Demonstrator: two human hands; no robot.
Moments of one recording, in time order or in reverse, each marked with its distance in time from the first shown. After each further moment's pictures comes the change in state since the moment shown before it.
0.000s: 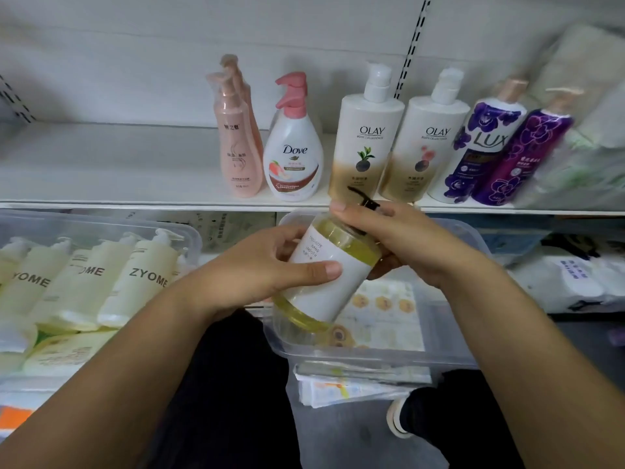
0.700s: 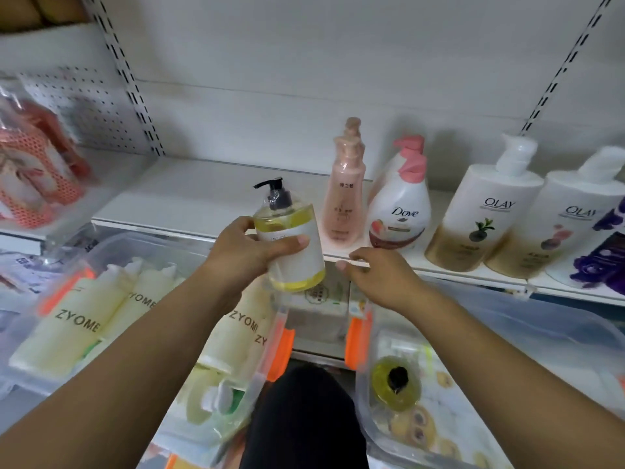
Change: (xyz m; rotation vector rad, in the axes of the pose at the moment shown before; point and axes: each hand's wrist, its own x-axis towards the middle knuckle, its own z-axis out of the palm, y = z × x) left_hand -0.011 -0.038 -0.155 -0.291 0.785 -0.102; right_hand 0.160 -0.004 0.109 -0.639 0.027 -0.143
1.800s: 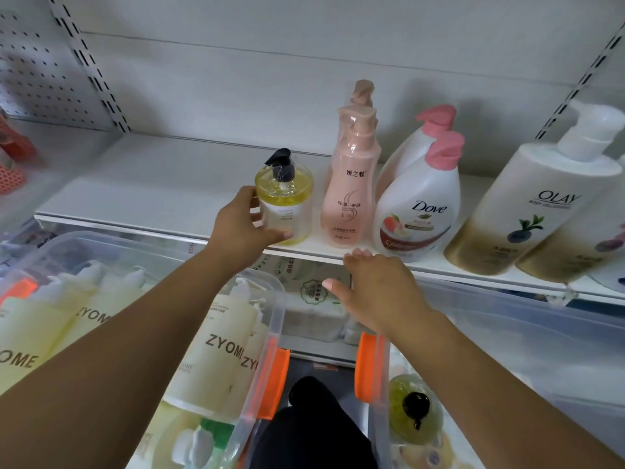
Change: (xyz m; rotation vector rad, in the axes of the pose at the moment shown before) left_hand 0.134 -0.049 0.005 0.504 0.060 0.314; right_hand 0.033 -0.001 0.036 -0.618 -0.028 -0.067
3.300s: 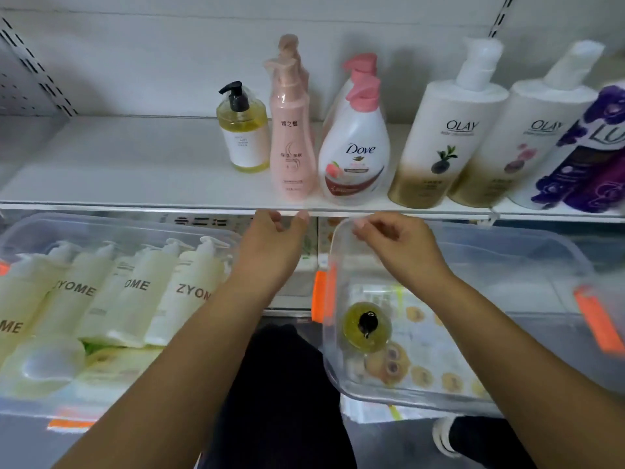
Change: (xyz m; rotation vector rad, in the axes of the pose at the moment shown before) left_hand -0.129 0.089 0.060 -0.048 -0.070 -0.290; right_hand -0.085 0.071 0.015 1.126 0.373 0.178
